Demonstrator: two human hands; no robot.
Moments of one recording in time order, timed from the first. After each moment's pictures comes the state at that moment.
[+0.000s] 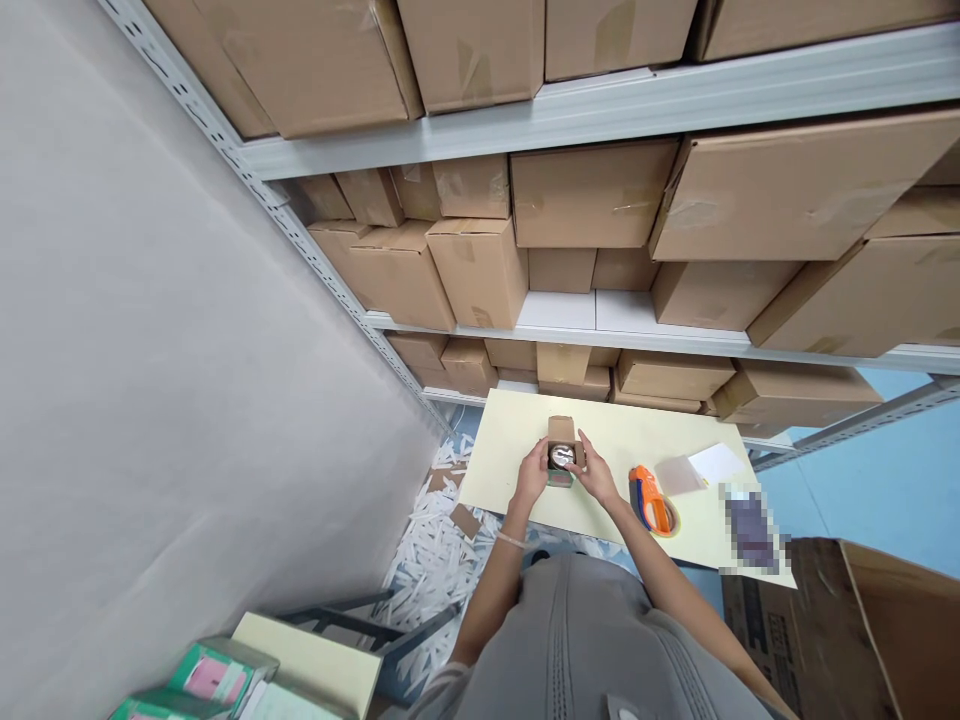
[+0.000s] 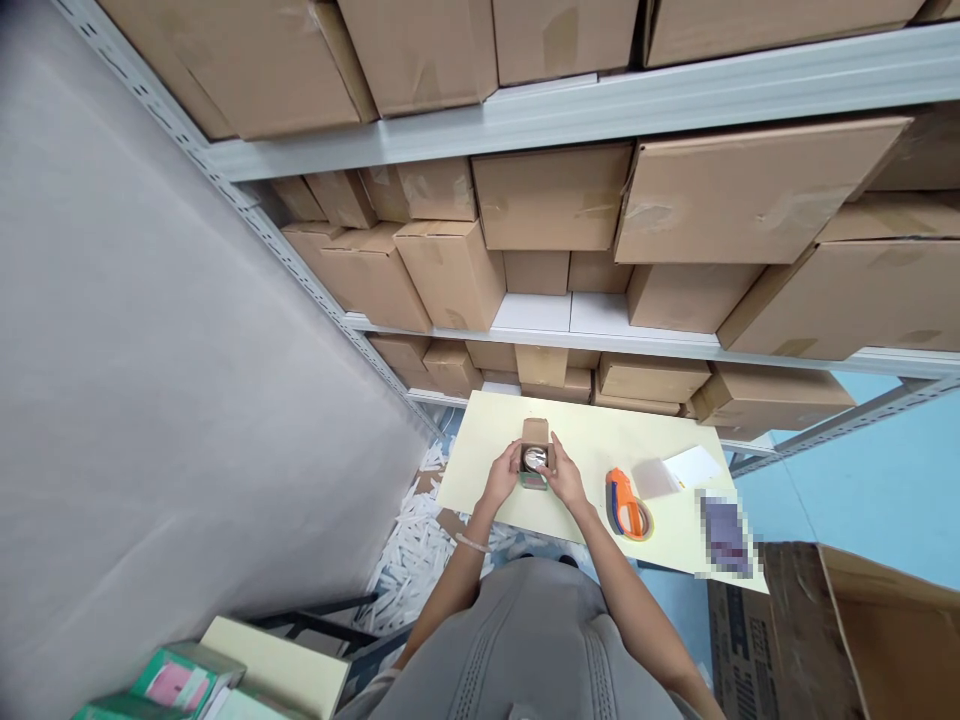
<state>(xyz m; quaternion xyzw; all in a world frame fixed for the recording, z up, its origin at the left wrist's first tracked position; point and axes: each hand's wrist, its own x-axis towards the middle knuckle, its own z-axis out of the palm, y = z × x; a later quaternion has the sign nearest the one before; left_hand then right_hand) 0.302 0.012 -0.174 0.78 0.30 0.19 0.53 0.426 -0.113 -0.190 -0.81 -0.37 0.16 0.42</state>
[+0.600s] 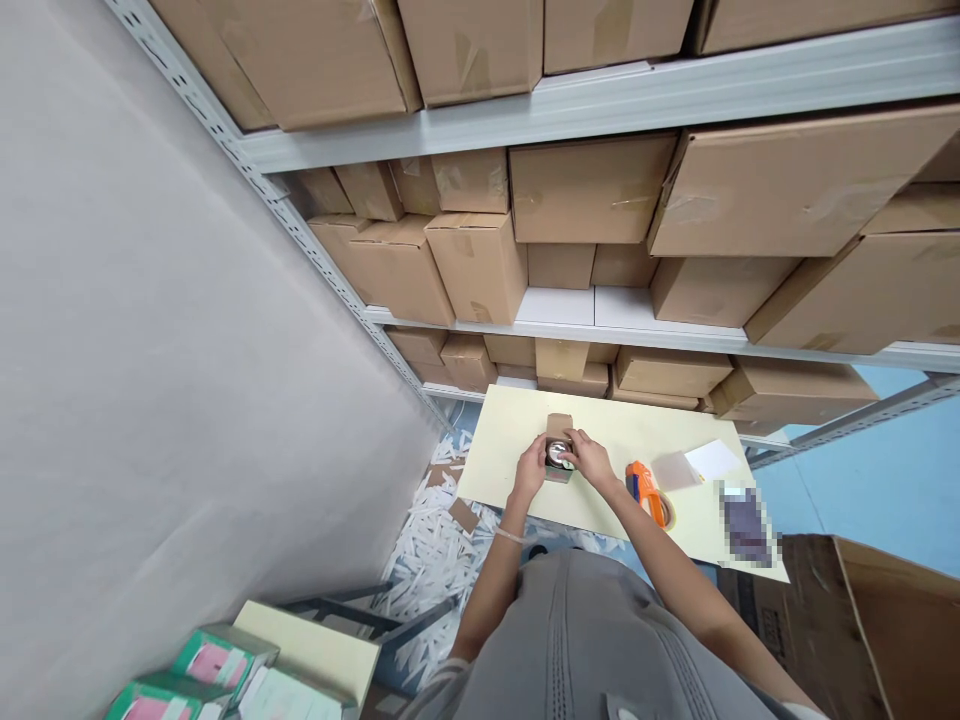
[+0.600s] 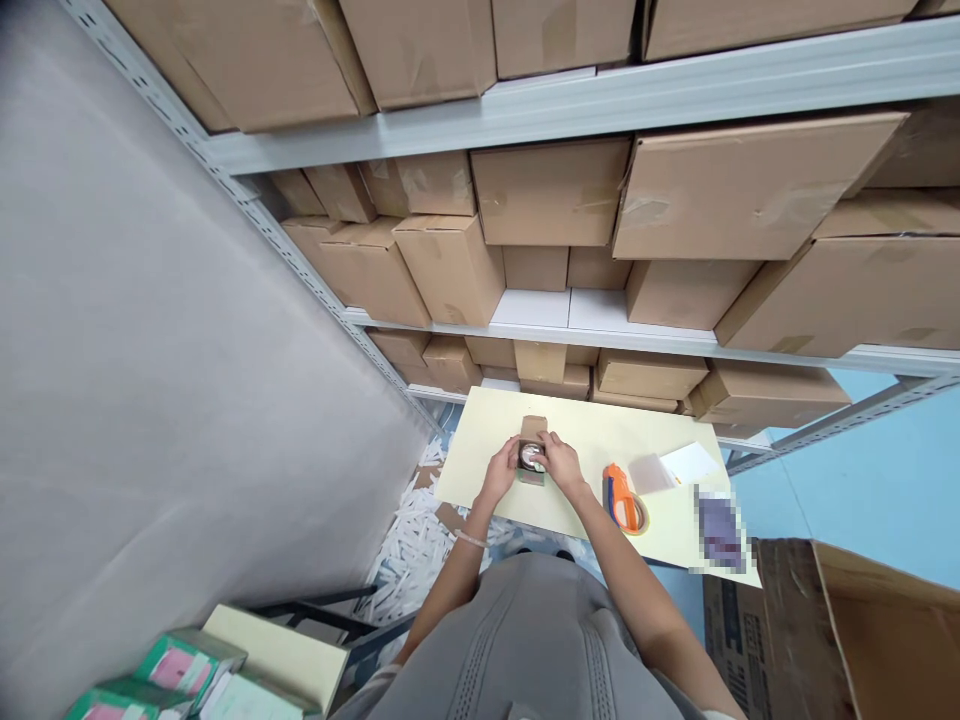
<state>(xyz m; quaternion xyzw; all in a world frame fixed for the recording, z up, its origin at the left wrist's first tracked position) 0.302 0.006 -0.171 0.79 0.31 0.18 0.51 0.441 -0.100 -0.163 -0.85 -0.46 0.14 0.20</state>
